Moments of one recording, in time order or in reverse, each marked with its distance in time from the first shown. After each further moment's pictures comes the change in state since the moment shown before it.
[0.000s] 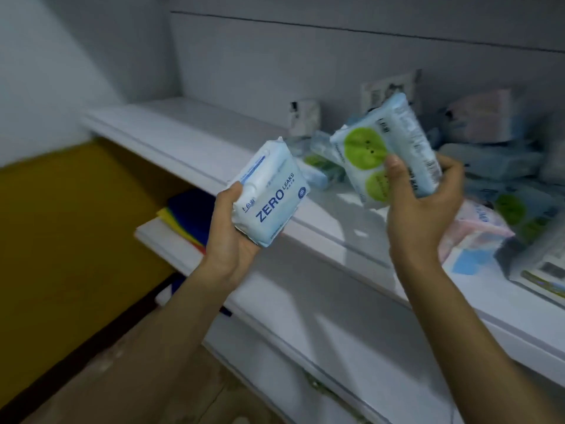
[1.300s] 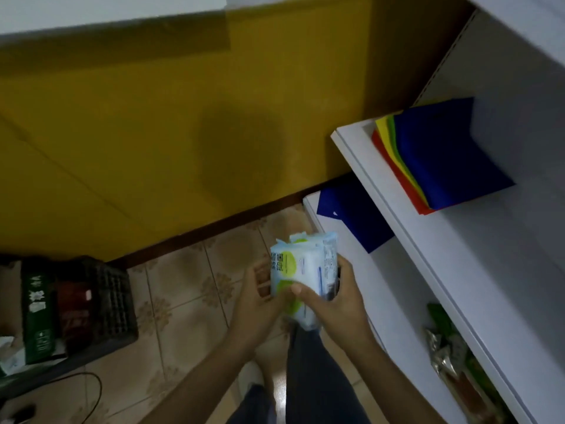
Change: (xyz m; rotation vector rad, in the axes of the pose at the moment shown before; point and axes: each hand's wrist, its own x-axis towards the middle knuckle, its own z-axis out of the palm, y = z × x) left_hand -0.162 0.023 -0.454 0.465 0.708 -0.335; right_hand -0.448 0.076 0.284 -0.131 -1.248 0.918
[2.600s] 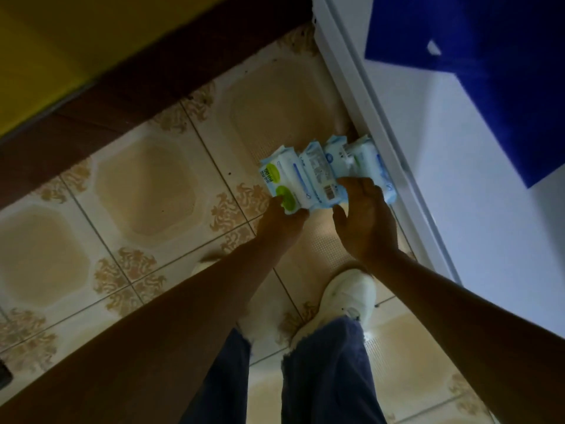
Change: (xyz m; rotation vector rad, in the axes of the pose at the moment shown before) left_hand 0.566 -0.482 0.115 0.398 -0.017 -0.642; right_hand 0.505 0.548 -0.006 -0.987 -0.004 0.037
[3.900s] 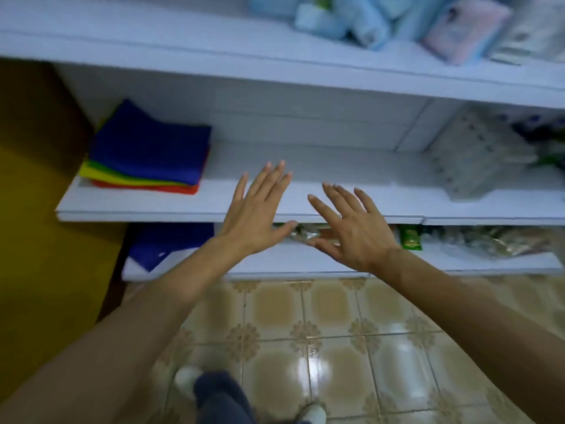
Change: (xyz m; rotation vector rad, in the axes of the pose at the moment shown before) left_hand -0.799 0.136 -0.021 1.250 -0.257 2.126; right_hand -0.695 -0.151 -0.514 -0.510 0.618 0.503
